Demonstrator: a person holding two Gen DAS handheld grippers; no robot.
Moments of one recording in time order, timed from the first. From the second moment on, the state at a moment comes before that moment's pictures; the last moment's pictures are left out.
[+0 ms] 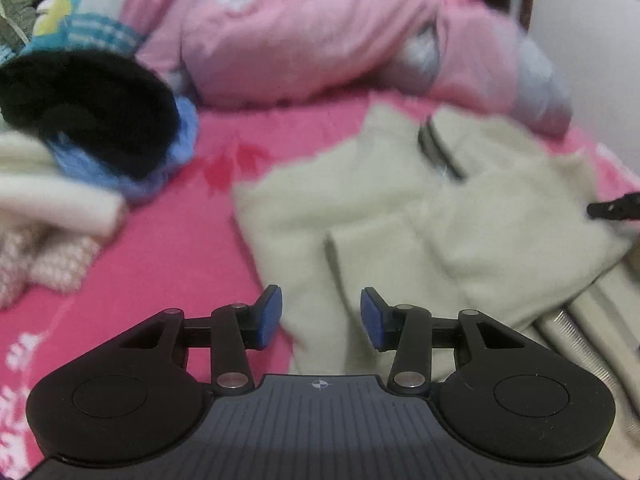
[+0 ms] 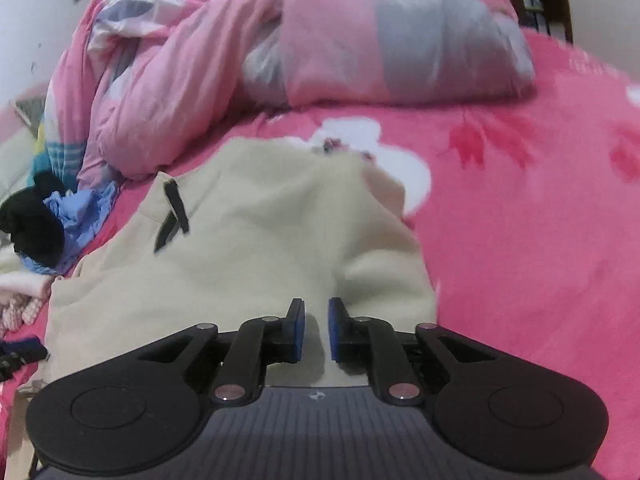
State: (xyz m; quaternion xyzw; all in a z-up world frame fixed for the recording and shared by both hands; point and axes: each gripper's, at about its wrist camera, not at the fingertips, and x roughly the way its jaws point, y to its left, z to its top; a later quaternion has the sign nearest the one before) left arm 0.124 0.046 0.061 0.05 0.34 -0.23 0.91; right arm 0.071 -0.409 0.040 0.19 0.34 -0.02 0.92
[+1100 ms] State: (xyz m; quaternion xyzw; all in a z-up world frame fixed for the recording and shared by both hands) left arm 0.262 -0.084 0.079 0.11 0.21 -0.39 0.89; right arm 0.241 -0.365 0.051 0.20 0.33 0.15 0.91
